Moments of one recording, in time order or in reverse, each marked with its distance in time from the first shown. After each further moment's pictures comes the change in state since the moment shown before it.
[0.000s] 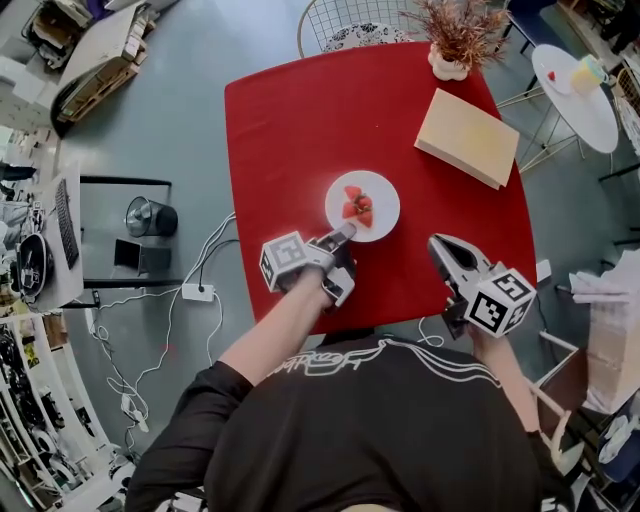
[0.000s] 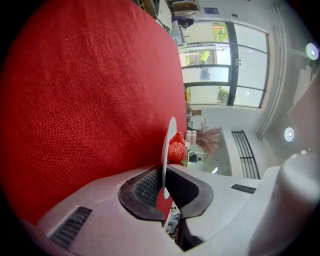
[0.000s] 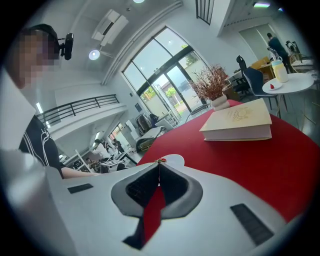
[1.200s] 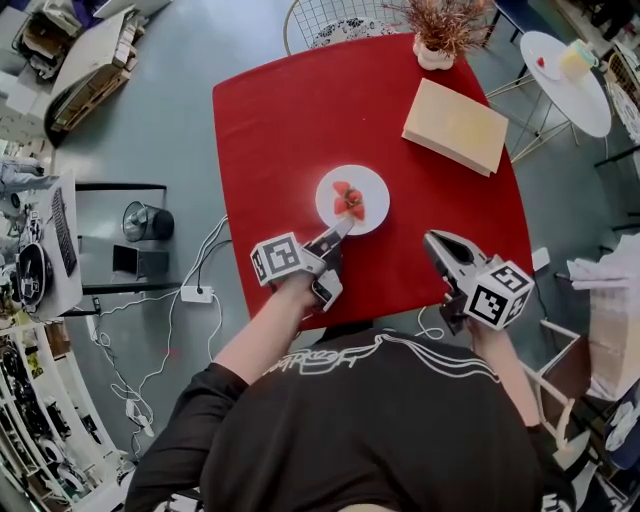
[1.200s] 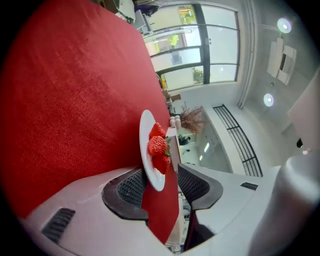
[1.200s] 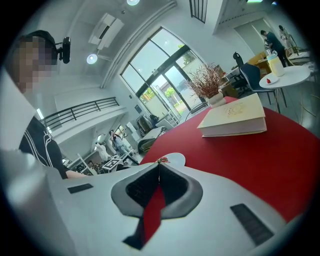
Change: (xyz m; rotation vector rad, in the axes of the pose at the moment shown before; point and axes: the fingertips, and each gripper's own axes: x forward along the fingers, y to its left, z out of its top) left arm -0.002 -0.015 -0.012 0.318 0.117 -0.114; right arm -0.011 0.000 -0.009 0.036 -0.010 0.023
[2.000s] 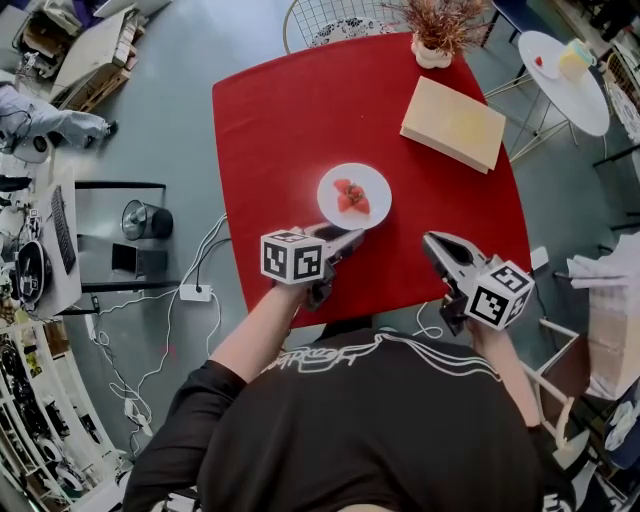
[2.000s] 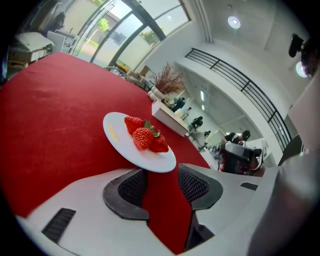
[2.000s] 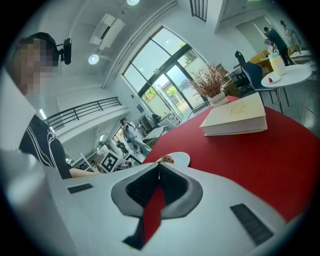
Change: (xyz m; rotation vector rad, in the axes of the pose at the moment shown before) left arm 0.007 -0.004 -0.032 0.635 0.326 0.162; right arm -0.008 0.007 -0.003 0.000 0.008 0.025
